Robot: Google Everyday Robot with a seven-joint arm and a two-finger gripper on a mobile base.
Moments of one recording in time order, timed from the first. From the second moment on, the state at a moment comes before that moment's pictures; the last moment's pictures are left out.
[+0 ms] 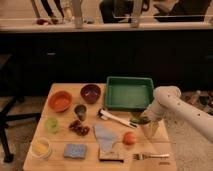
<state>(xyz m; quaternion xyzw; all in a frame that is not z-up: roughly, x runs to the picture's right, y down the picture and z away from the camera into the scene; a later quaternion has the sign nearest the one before) 0.249 0.221 0.845 -0.39 -0.13 -0.03 0.91</state>
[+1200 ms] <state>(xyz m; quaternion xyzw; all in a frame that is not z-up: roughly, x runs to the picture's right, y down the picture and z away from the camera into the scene) 0.261 0.192 0.836 -0.37 -0.17 0.00 0.91</state>
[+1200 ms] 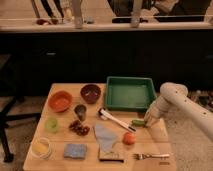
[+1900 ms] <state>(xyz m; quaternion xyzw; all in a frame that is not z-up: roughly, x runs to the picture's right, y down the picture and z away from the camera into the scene) 0.272 0.136 0.776 -0.32 -0.14 0.00 0.94</state>
